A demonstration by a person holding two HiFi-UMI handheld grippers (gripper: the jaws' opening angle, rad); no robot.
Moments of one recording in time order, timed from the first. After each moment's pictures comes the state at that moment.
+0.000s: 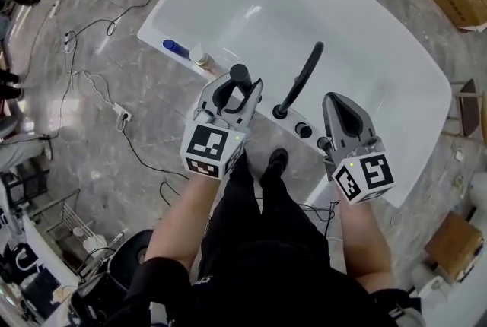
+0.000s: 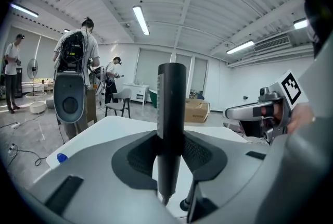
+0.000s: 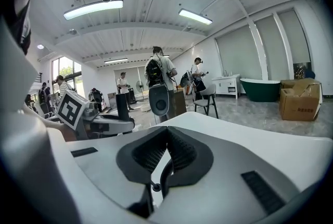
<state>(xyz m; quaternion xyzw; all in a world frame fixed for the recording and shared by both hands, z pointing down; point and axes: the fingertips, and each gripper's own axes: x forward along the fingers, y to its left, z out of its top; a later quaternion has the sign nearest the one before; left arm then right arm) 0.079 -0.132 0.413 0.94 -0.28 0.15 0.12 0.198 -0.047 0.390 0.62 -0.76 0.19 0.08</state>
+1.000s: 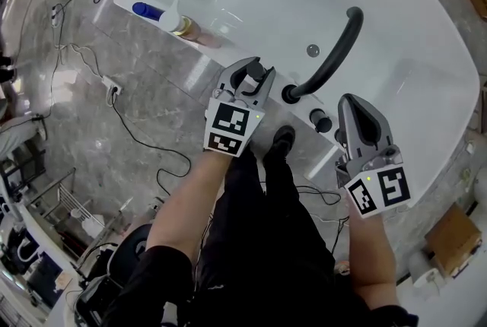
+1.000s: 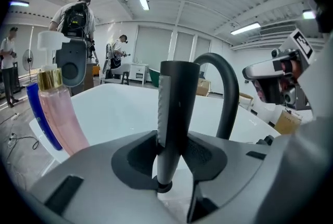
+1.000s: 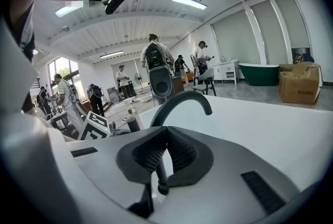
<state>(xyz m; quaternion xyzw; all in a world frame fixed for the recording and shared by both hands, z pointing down) 0.099 -0.132 0.648 0.92 -0.26 0.25 0.15 0.201 -0.041 0.537 0.60 -0.75 0.25 0.10</state>
